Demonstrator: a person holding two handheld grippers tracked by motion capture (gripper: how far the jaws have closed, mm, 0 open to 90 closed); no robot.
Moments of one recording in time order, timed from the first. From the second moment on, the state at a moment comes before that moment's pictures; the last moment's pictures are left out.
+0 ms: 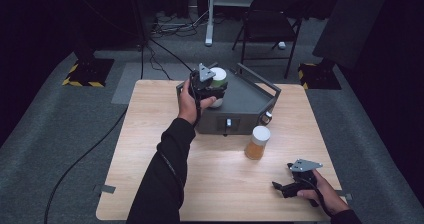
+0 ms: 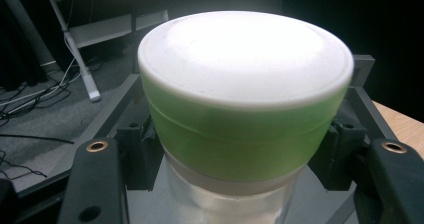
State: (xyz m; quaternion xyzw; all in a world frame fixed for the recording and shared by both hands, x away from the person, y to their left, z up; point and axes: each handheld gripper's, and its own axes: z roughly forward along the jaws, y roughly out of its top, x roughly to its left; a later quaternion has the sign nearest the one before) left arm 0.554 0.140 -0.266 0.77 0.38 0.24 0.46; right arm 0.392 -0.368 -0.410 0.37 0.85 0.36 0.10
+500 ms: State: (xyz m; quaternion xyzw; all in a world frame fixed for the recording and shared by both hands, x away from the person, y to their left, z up) left arm 0.554 0.140 -0.275 0.77 0.38 0.24 0.45; right arm 0.392 -0.368 -0.410 0.37 0.85 0.36 0.09
